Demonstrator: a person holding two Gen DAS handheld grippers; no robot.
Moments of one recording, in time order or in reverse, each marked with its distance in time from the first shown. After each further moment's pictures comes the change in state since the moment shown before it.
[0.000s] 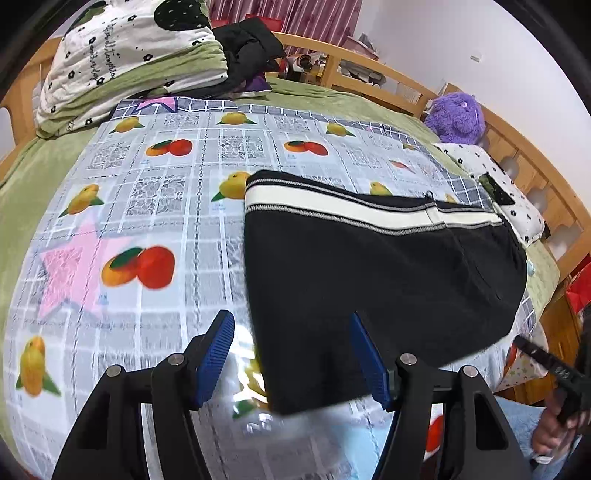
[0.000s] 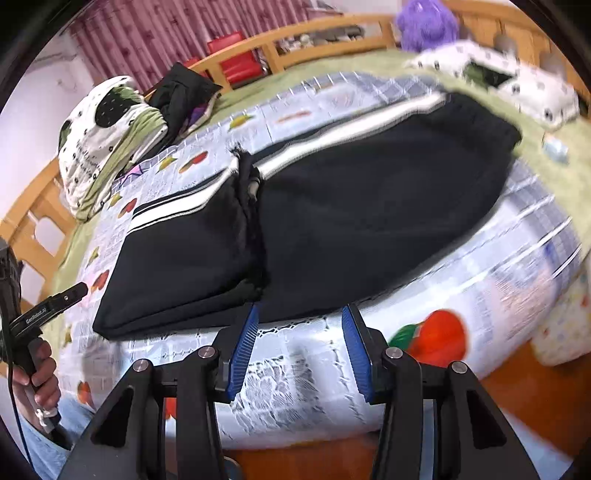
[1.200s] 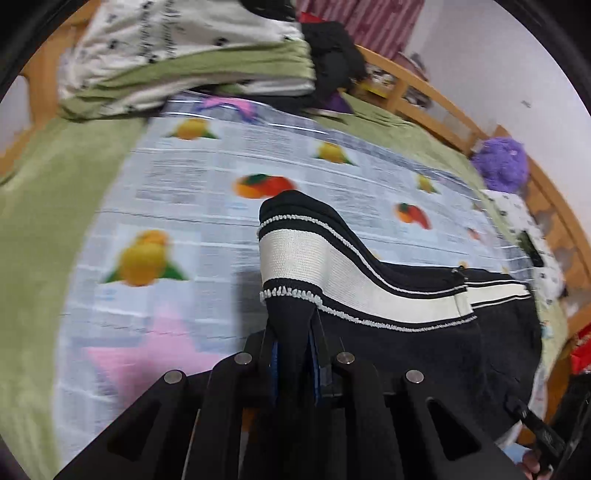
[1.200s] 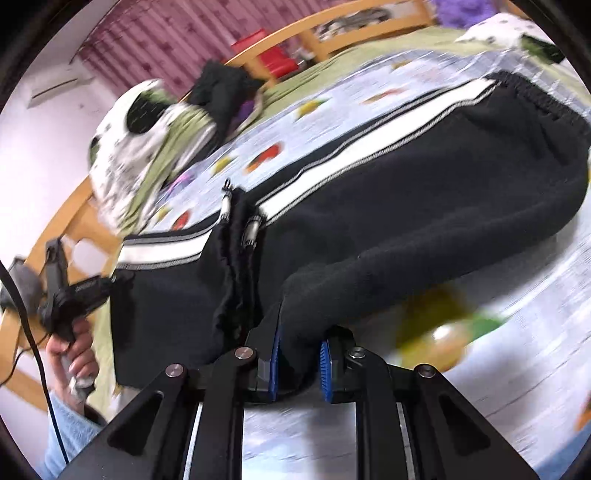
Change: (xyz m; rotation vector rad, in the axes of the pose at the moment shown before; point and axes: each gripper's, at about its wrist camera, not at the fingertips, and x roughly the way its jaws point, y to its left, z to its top) left arm 0.031 0.152 0.098 -0.128 0.007 0.077; right arm 0.090 0.124 0.021 0.042 0.018 0.242
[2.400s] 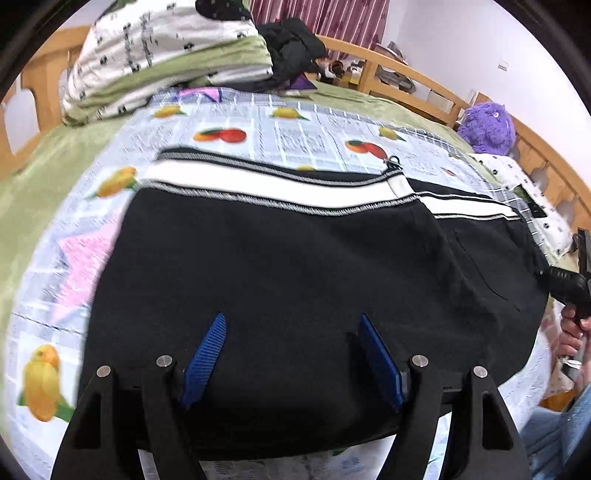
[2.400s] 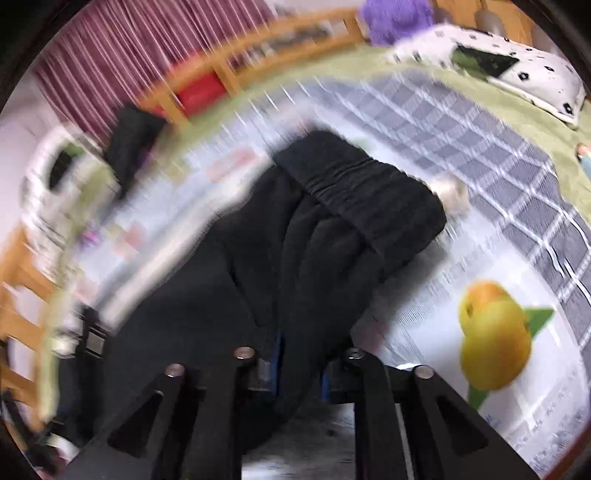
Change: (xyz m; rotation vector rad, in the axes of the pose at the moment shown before) left arm -0.012 -0.083 -0.120 0.109 -0.066 0.055; right arm -0.019 -0.174 0.104 0.062 -0.039 -0.298
